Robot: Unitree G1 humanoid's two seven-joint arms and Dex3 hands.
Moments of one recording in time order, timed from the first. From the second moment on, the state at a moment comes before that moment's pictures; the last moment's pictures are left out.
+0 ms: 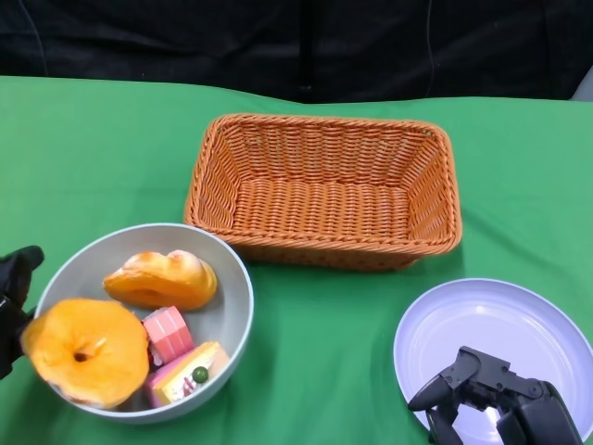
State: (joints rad) left arm -0.15 0.41 0.38 0.16 -0.55 0.78 -0.43; right arm 0.28 -0.02 0.11 0.16 -0.06 -0.72 0.11
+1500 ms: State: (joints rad) left arm -0.13 0.09 0.44 -0.17 -0.73 1.10 -0.03; right arm 0.28 -0.06 0.07 0.03 -0.47 -0.83 -0.14
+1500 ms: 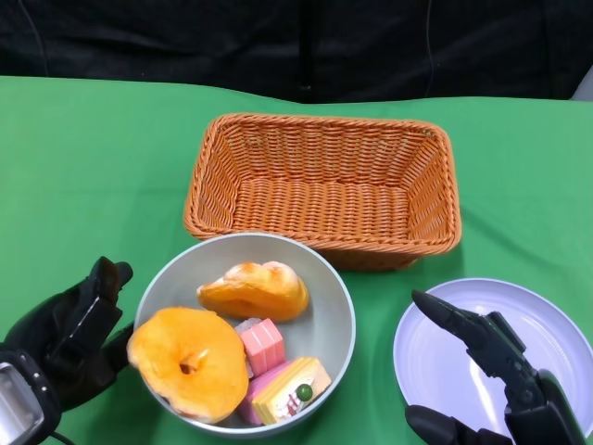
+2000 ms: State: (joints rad) left arm -0.13 0.09 0.34 -0.17 -0.70 1.09 -0.03; right arm 0.19 -0.10 0.12 -0.11 -0.53 -0.57 -0.07
